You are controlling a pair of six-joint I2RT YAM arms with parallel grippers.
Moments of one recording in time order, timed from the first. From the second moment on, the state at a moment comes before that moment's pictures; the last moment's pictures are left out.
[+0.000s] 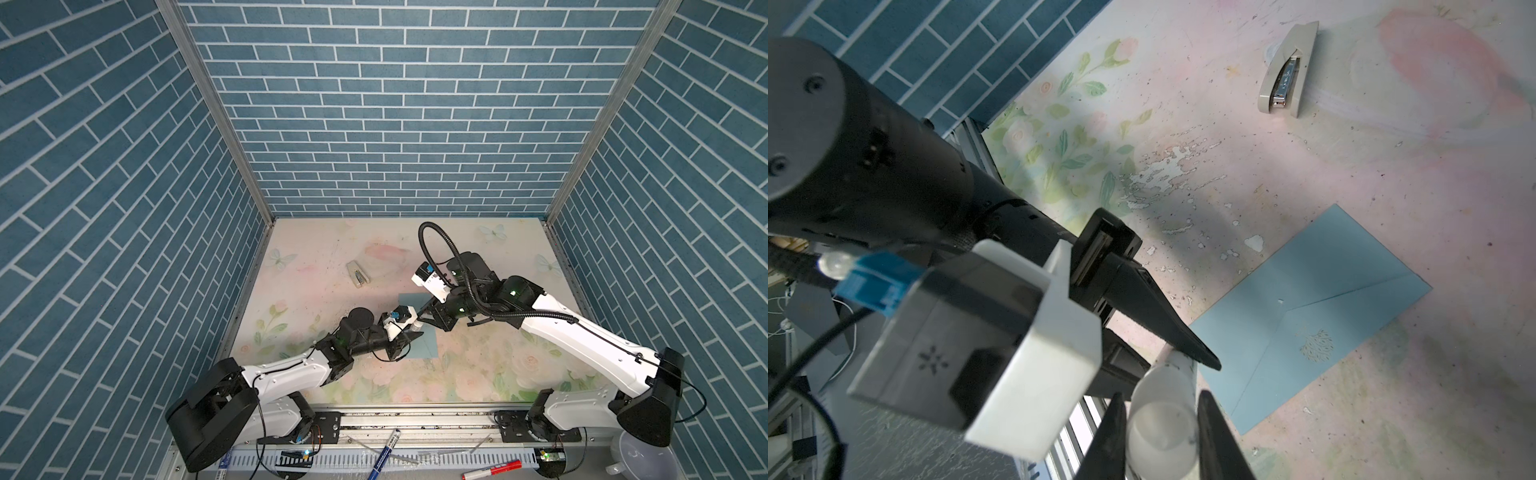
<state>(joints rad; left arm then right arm) -0.82 1.21 0.38 0.55 0.41 0.10 0.91 1.33 1.25 -0.76 -0.34 0.08</state>
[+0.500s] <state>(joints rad) -0.81 1.19 0.38 0.48 0.37 0.08 0.93 1.39 1.24 -0.75 -0.31 0.07</state>
